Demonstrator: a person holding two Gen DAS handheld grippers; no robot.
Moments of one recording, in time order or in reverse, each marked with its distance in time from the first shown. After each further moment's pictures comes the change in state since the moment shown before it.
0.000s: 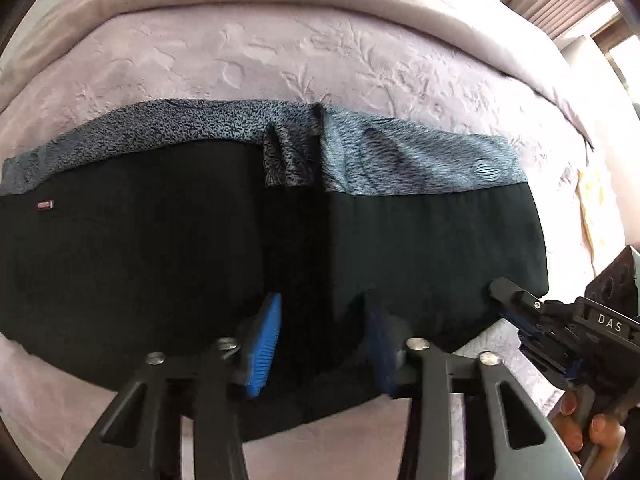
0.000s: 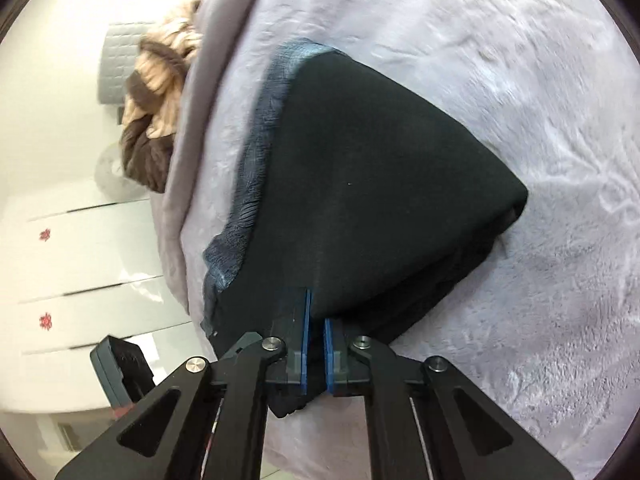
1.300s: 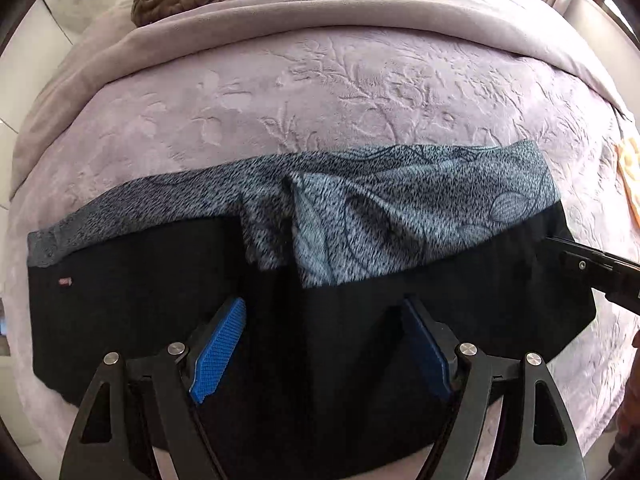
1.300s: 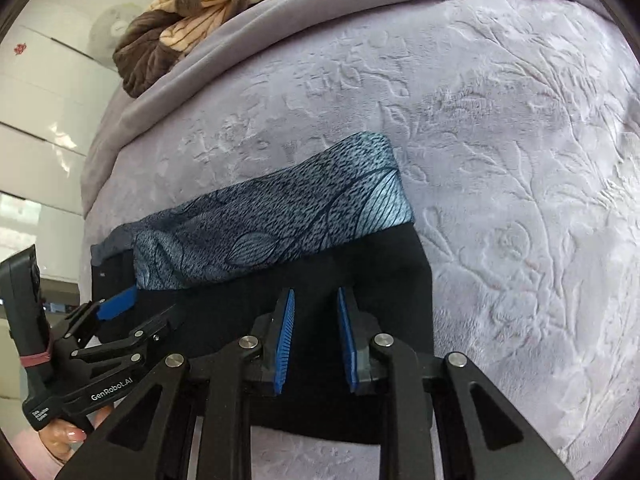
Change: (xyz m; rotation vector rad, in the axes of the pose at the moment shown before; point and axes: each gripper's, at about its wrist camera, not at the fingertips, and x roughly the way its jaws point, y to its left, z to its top) left arm 0.016 -0.034 0.028 0.122 -0.071 0.213; right arm 0.025 0.055 0.057 -0.596 0.073 -0.405
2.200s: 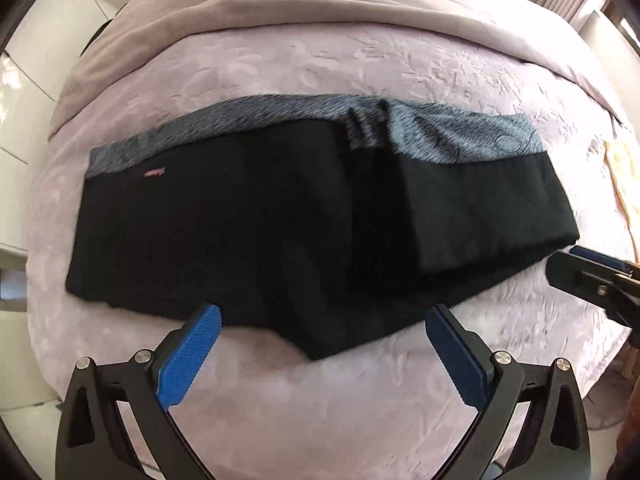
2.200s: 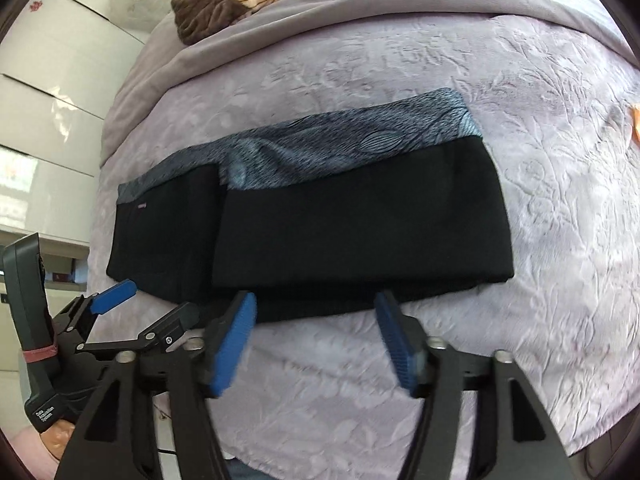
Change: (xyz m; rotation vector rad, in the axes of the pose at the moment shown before) left arm -0.077 0.066 -0.102 -0.080 0.041 0.011; right arm -0.044 0.099 -0.070 -0.066 0.062 -0.049
